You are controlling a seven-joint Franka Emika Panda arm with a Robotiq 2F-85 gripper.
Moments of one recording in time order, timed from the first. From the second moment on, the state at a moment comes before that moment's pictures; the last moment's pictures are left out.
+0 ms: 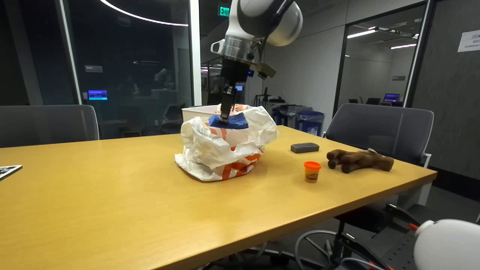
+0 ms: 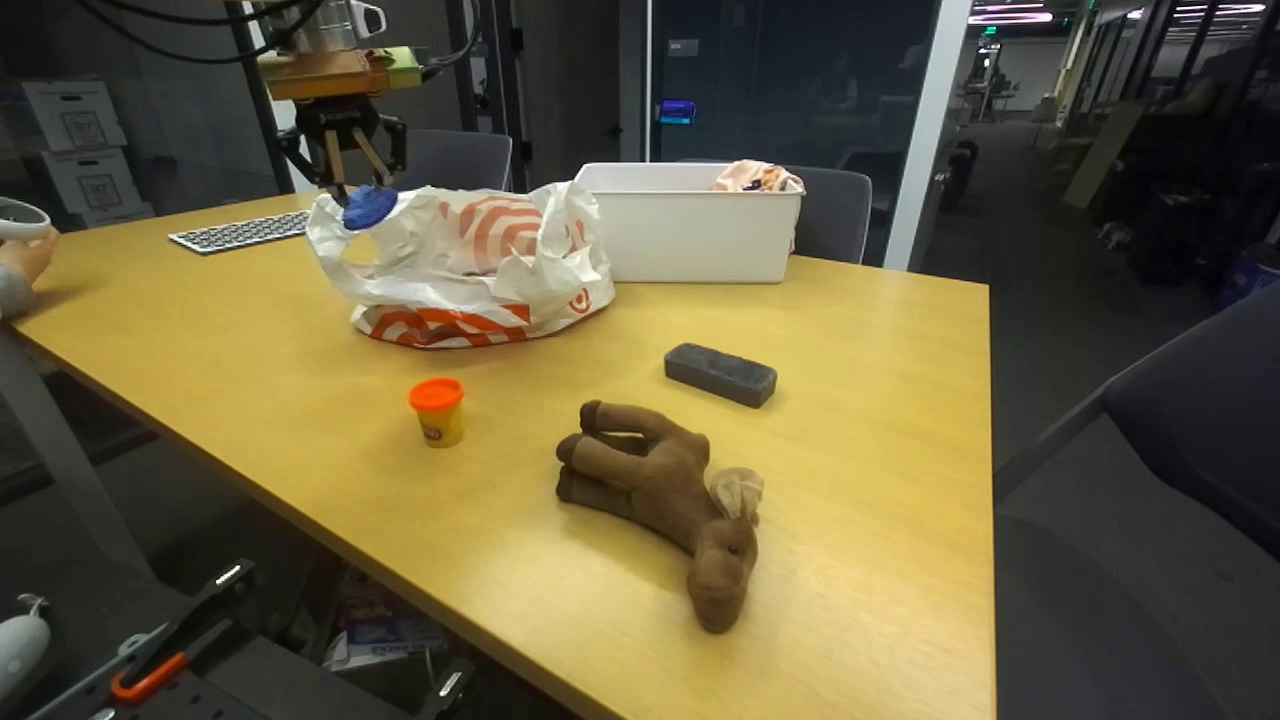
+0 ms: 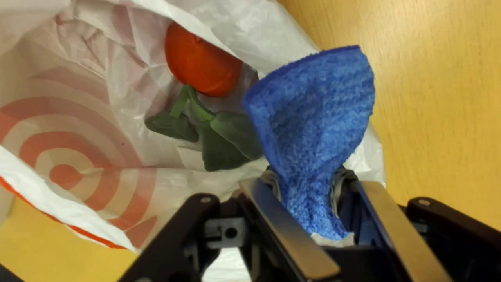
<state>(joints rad) 0.33 0.07 0.16 -2.13 0.01 2.45 -0.55</state>
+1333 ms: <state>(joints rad) 0.18 0.36 0.24 -1.65 -0.04 2.12 -0.98</state>
